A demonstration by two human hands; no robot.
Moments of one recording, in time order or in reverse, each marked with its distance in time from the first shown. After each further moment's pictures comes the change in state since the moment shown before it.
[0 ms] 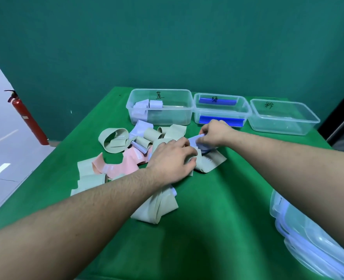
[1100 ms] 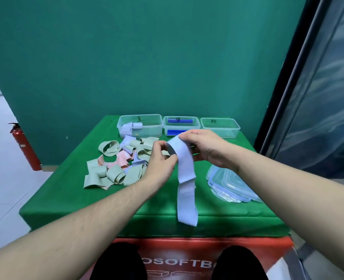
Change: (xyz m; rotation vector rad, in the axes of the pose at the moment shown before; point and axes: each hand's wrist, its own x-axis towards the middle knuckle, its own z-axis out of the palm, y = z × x) left_hand -0.144 0.170 -0.097 -1.076 0.288 -0.354; right_hand -0.304 -0.023 -0.091 1.114 -0.021 -0.110
